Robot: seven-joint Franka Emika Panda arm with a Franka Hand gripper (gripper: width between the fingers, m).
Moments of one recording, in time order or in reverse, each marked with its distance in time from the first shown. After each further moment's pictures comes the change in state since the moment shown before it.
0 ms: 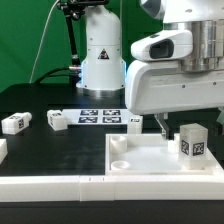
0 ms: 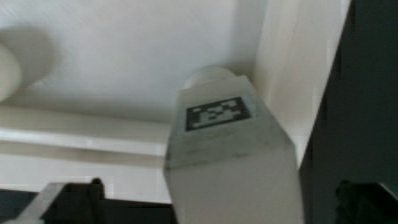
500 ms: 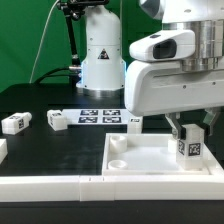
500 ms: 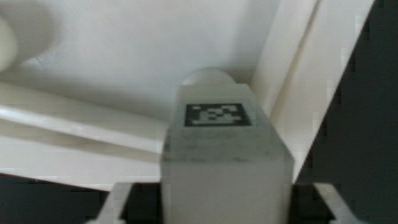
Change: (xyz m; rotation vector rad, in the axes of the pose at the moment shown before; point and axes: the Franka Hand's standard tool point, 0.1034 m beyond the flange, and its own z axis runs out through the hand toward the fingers) arm 0.000 0.000 0.000 0.001 0.000 0.032
